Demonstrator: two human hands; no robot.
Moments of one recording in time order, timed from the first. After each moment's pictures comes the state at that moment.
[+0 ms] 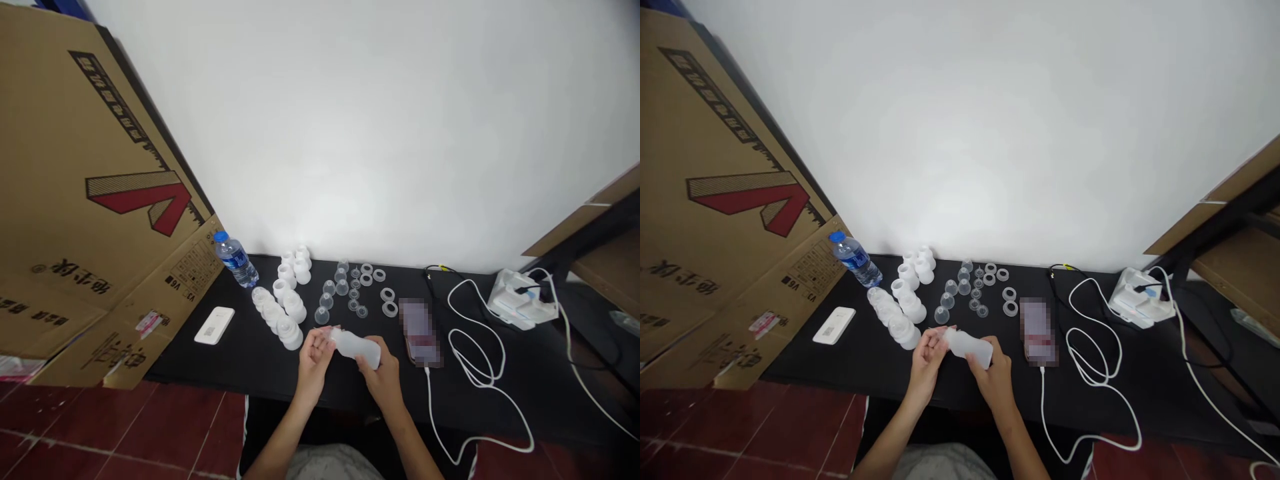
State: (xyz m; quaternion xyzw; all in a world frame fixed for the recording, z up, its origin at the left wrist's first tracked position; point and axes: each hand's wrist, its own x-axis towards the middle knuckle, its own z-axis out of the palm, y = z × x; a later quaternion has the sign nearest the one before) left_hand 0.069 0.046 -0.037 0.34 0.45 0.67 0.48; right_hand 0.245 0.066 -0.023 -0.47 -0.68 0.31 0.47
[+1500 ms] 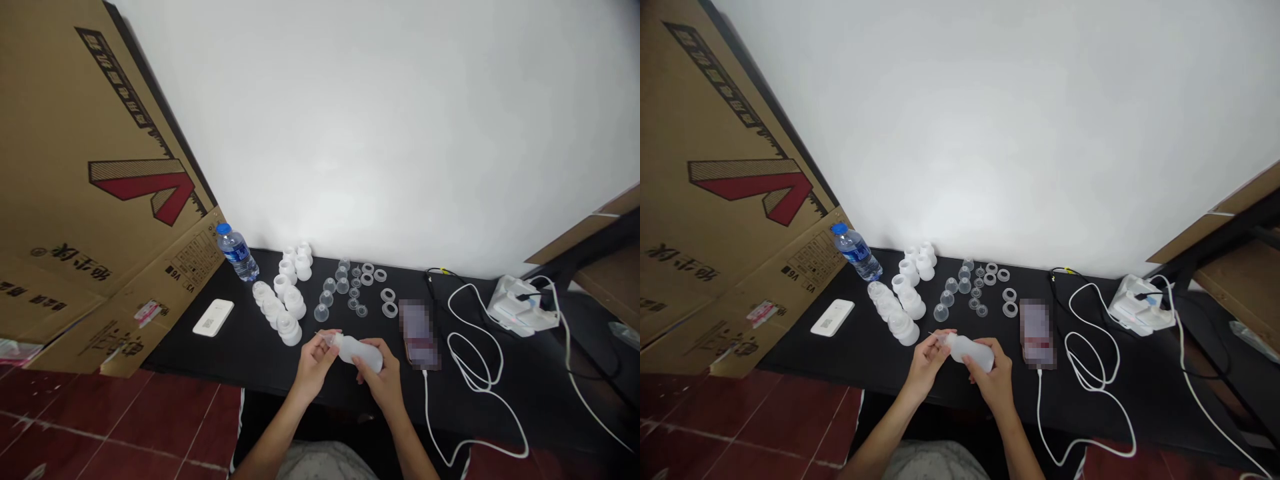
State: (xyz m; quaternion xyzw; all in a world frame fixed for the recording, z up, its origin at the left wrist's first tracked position) left_hand 0.067 0.043 -0.022 0.38 0.45 0.63 0.51; right_hand 0.251 0.065 -0.028 -0.48 -0.58 0.46 0.47
